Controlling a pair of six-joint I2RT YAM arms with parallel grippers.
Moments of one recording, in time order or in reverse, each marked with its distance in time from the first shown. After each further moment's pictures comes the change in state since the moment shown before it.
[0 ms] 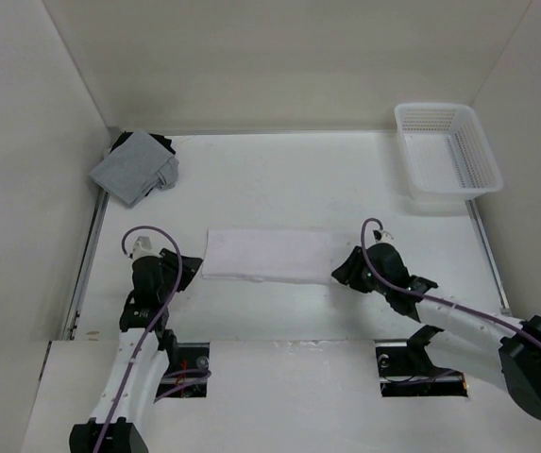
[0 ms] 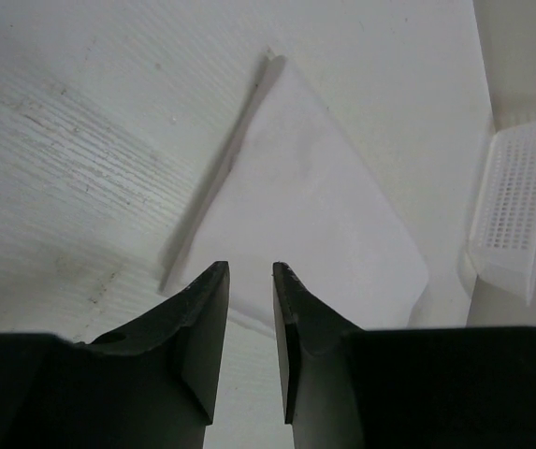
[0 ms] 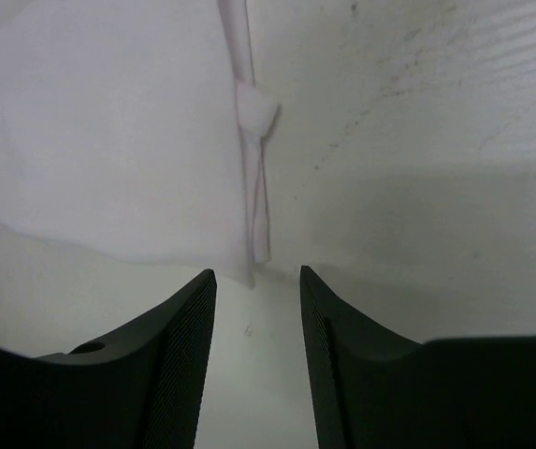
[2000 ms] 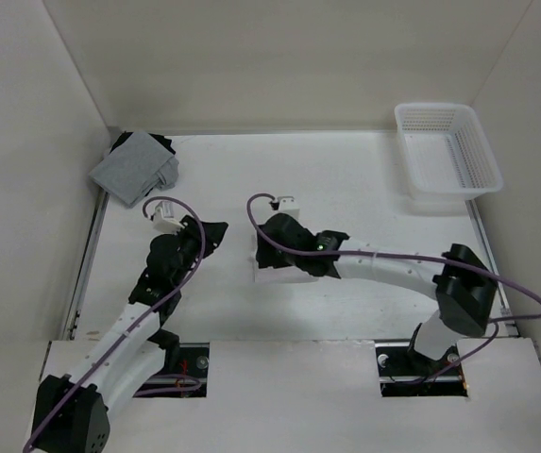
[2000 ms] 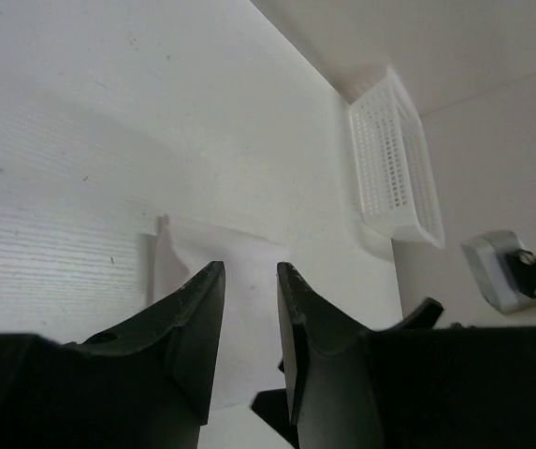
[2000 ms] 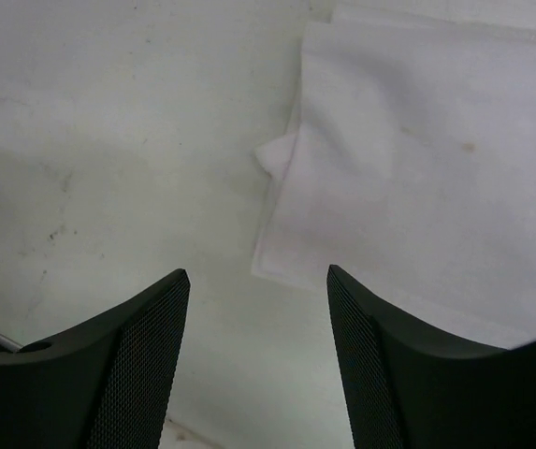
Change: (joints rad) left arm -0.377 0.226 0.174 0.401 -0.184 0.009; right arm 0.430 0.679 0.932 -0.367 0.263 -0.166
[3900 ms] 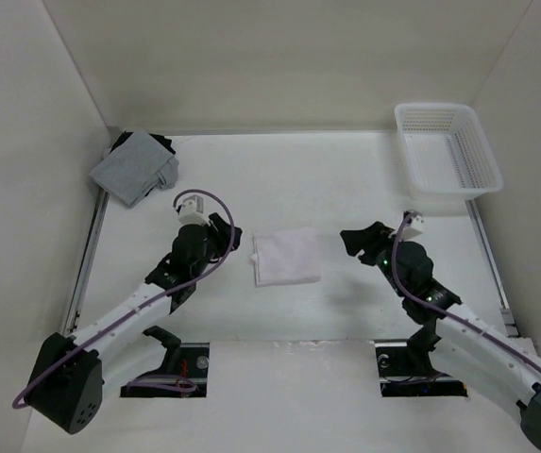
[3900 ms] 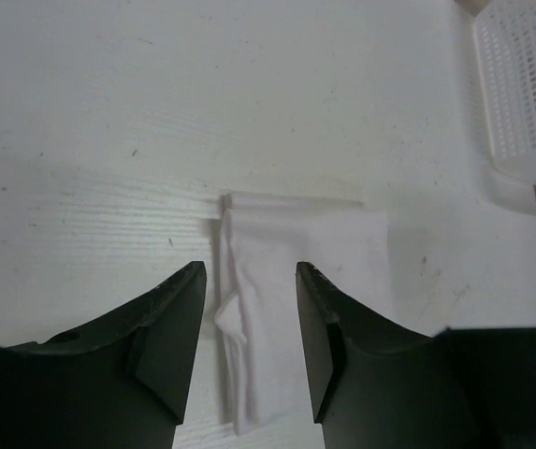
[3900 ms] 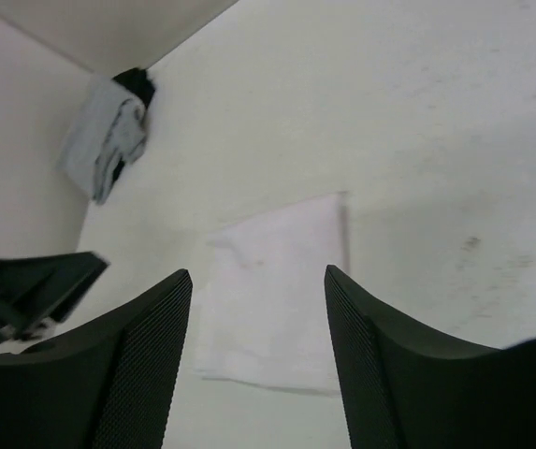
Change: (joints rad) left arm -0.163 0.248 0.099 -0.047 -0.180 0.207; right arm -0.438 -0.935 -0.868 0.568 -0.095 0.040
